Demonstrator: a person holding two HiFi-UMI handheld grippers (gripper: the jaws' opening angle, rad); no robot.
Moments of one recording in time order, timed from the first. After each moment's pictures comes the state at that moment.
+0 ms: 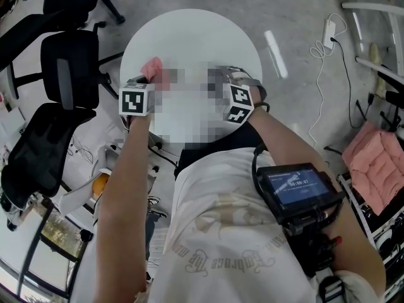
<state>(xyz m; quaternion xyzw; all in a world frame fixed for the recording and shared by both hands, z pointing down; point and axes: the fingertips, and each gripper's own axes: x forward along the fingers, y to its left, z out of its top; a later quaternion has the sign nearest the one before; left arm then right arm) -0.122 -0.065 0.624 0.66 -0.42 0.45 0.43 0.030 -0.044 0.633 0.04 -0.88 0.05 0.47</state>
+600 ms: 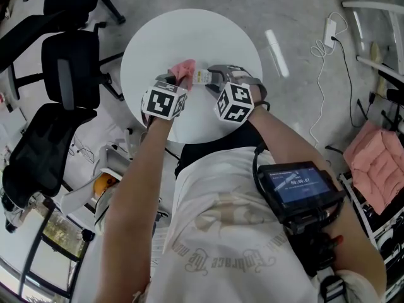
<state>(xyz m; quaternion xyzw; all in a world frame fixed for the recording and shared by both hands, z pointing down) -0.024 -0.057 0.617 0.73 -0.32 0.44 0.41 0.030 -0.044 0.633 0.04 -0.88 0.05 0.47</state>
